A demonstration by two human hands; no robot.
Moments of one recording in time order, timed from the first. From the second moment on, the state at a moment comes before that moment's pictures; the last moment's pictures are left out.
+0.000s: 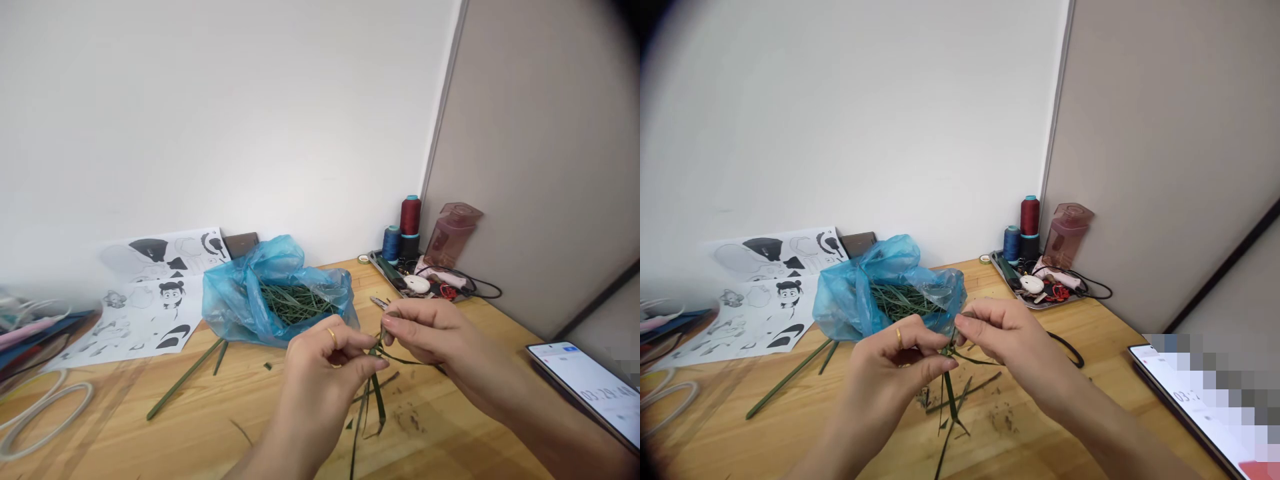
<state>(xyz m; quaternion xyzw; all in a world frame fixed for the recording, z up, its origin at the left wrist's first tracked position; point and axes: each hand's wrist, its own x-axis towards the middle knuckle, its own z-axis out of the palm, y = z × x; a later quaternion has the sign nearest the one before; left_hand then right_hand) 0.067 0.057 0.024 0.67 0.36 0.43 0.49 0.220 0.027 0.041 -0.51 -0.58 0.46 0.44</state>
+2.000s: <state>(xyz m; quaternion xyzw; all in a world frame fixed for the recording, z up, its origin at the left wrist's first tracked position) 0.060 0.079 0.023 0.55 0.39 0.45 0.58 0.224 0.040 0.031 -0.54 -0.71 0.26 0.37</state>
